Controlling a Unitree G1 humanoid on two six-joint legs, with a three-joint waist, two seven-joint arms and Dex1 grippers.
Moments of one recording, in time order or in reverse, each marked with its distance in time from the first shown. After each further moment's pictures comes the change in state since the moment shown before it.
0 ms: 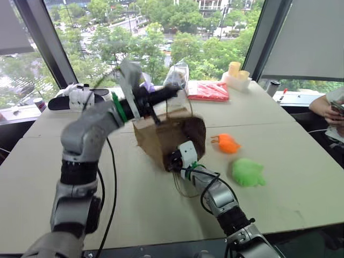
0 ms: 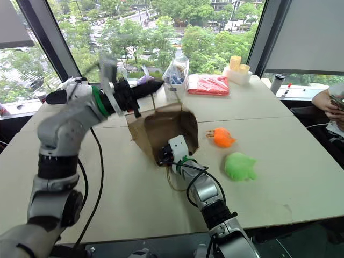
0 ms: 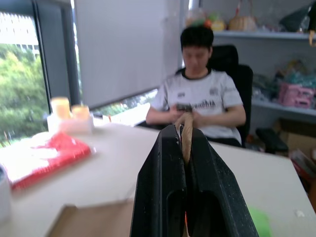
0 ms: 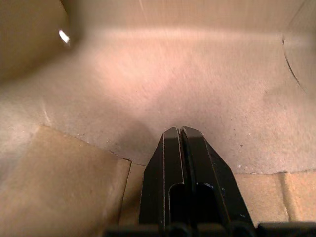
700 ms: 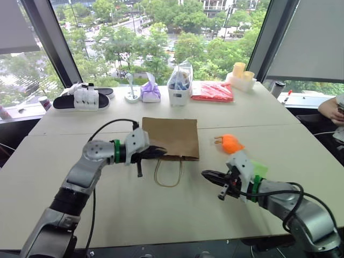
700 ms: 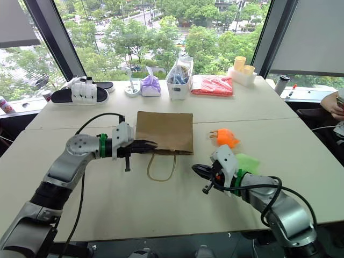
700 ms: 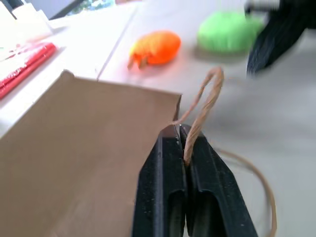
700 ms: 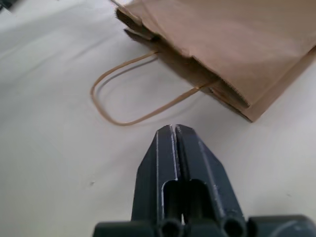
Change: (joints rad) left arm 0.359 0.166 -0.300 0.077 0.374 -0.504 -0.379; right arm 0.395 -0.527 -0.178 -0.835 0.381 0.404 0.301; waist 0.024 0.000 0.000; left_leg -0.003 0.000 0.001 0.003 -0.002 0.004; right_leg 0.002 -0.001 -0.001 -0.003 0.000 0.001
